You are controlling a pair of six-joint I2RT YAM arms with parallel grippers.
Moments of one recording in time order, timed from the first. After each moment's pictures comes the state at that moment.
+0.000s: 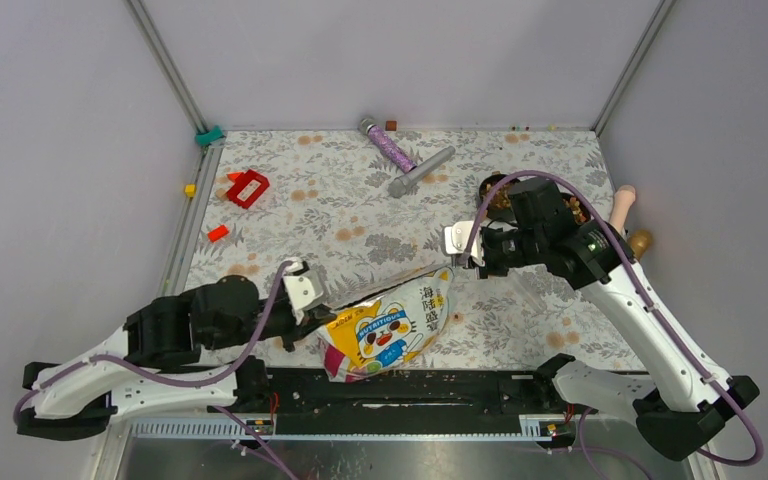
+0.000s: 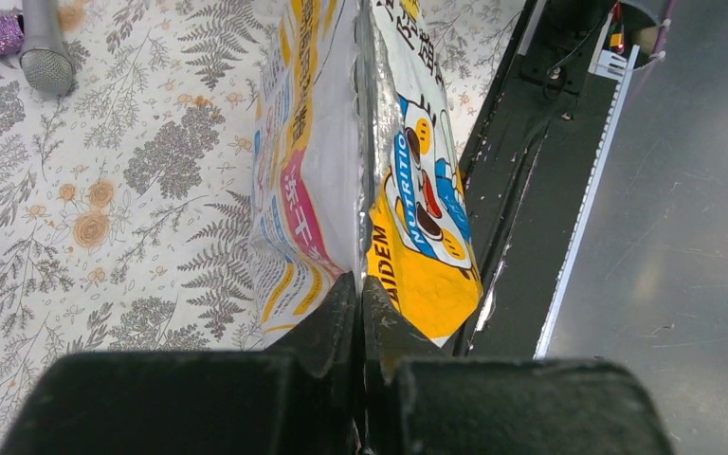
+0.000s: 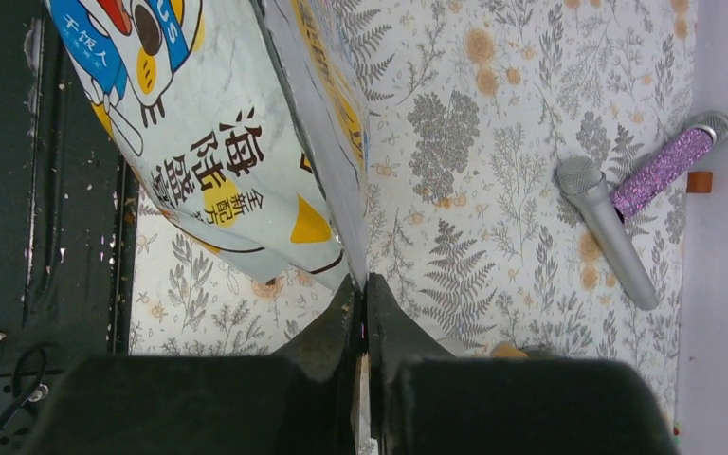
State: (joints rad) left arm -1.26 0.61 1.04 -0.88 -0.09 -0.03; right arm 0.57 1.07 1.30 -1.06 -0.55 -0.98
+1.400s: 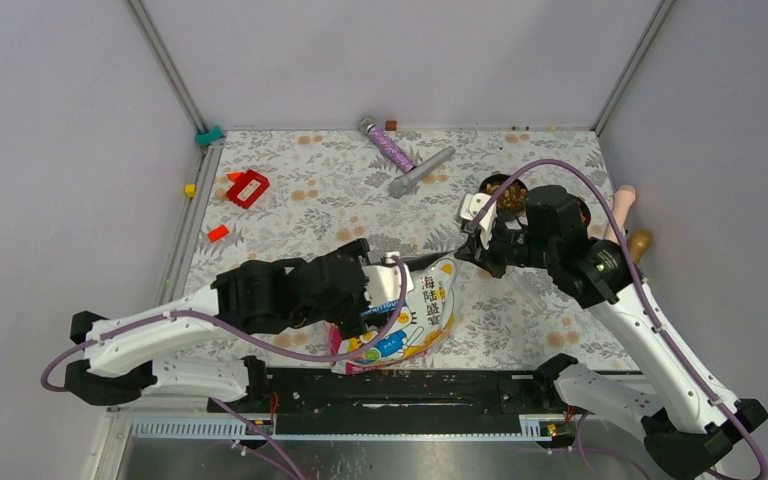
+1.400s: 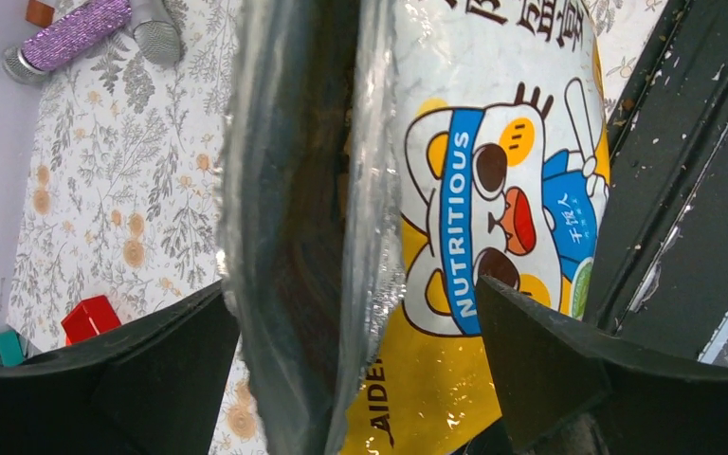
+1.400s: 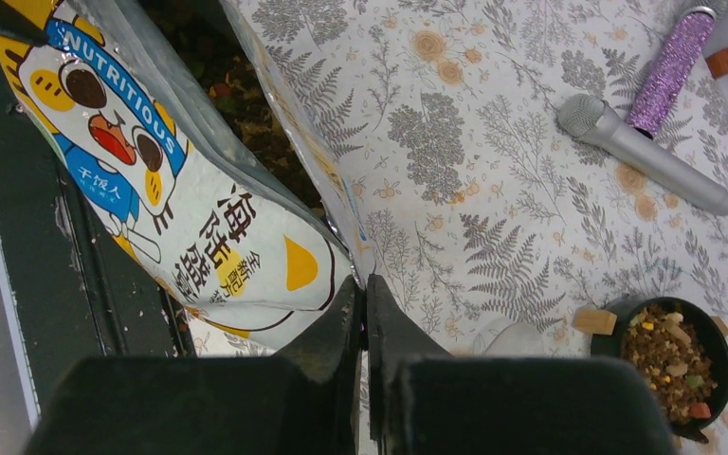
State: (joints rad) left arm -1.31 1.08 1.32 -1.00 -0.35 0.18; right arm 0.55 0.96 1.17 -0.78 -0.52 -0.50
